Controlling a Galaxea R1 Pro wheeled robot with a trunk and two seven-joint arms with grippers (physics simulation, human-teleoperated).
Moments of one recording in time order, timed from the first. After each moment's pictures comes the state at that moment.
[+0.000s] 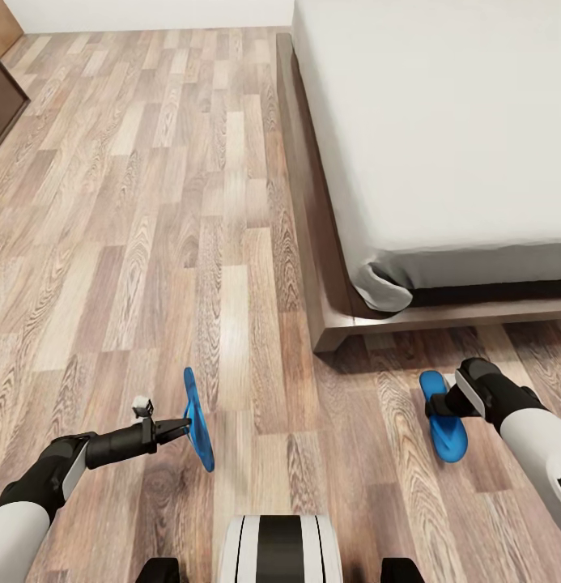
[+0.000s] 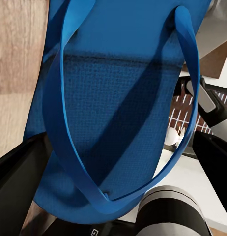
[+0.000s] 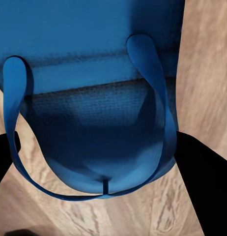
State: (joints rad) left arm -0.67 0.28 0.22 -0.57 0.09 0.74 -1.50; right arm -1.03 -0.36 0.22 -0.43 -0.14 0.97 0.12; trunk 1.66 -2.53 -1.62
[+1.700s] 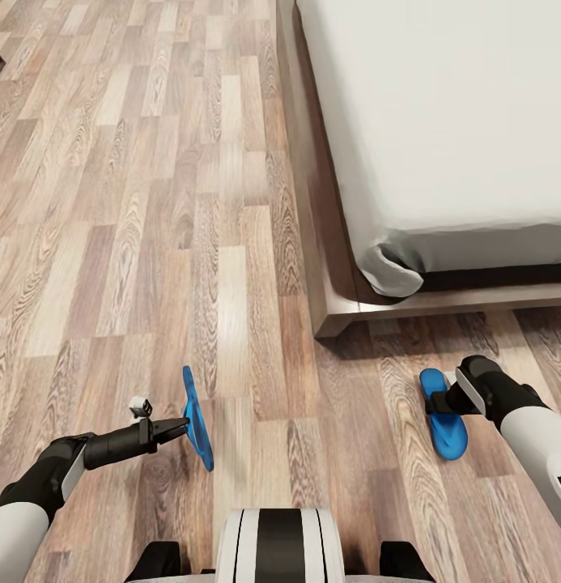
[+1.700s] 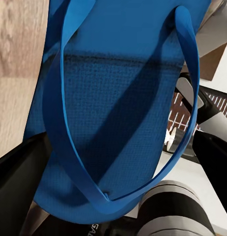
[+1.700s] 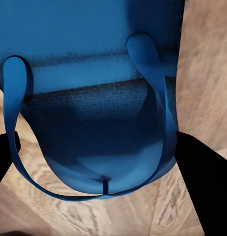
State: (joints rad) left arm -0.67 0.28 0.22 -0.56 0.09 0.73 -1.55; right arm -1.04 -0.36 0.22 -0.43 -0.14 0.97 0.12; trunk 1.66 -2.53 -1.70
